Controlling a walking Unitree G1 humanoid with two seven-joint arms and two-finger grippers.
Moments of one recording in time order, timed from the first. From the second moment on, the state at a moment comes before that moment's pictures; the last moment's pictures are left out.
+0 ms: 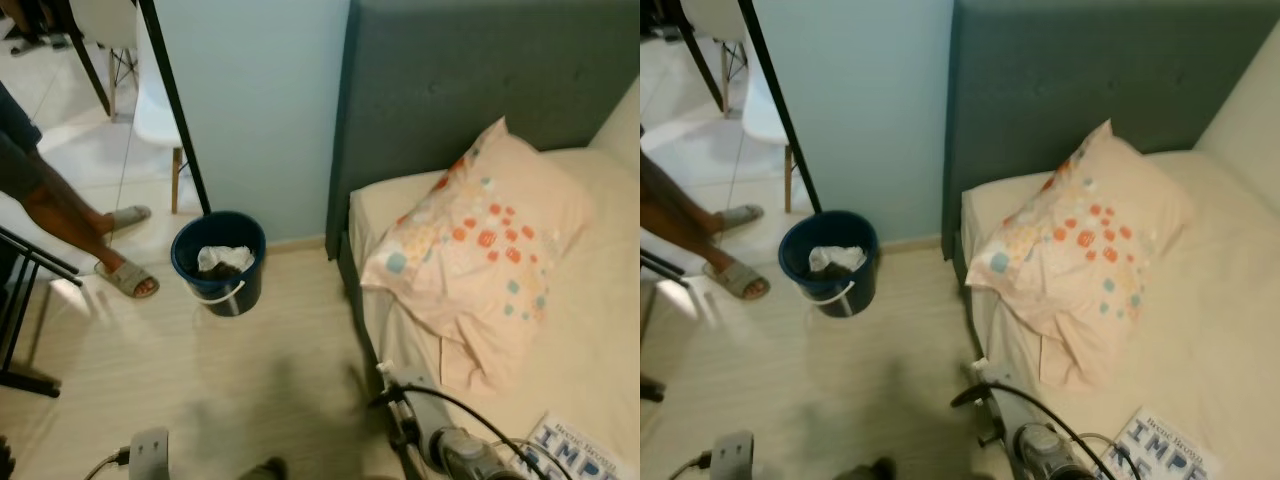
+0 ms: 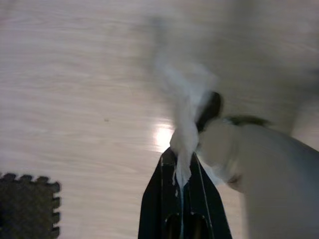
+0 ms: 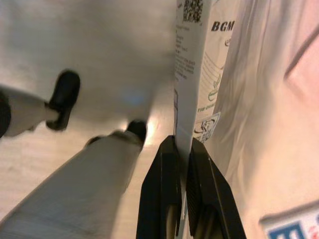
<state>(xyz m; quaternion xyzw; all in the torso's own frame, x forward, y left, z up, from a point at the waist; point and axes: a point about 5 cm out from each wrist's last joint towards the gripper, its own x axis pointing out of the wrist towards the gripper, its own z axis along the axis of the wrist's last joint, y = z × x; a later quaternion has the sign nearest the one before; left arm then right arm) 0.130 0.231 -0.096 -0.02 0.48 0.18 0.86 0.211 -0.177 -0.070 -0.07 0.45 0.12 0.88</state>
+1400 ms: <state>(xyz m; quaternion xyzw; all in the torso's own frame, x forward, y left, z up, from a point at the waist) 0.184 0.228 -0.073 0.00 0.40 0.13 0.91 0.223 -0.172 -0.063 -0.06 0.42 0.13 0.90</state>
